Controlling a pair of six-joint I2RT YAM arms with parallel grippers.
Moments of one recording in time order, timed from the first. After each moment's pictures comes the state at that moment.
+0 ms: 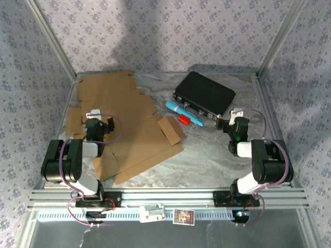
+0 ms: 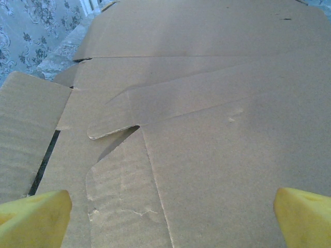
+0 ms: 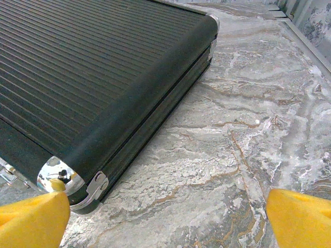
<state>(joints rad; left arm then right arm) 0.00 1.53 0.37 0.73 -0.21 -0.07 -0.02 1.51 0.38 0.70 0.06 -0.01</state>
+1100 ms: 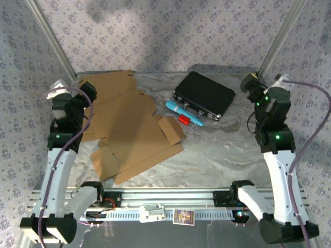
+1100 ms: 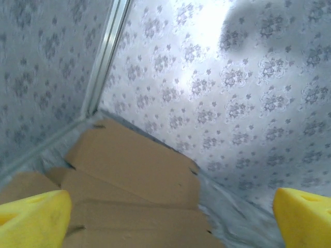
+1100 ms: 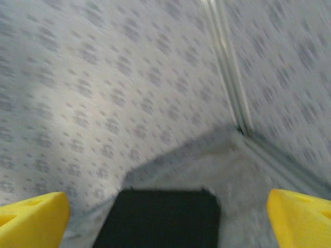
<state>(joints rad) -0.05 0.95 1.05 -0.37 -0.20 -0.61 0.05 0.92 1.20 -0.51 0.27 0.51</state>
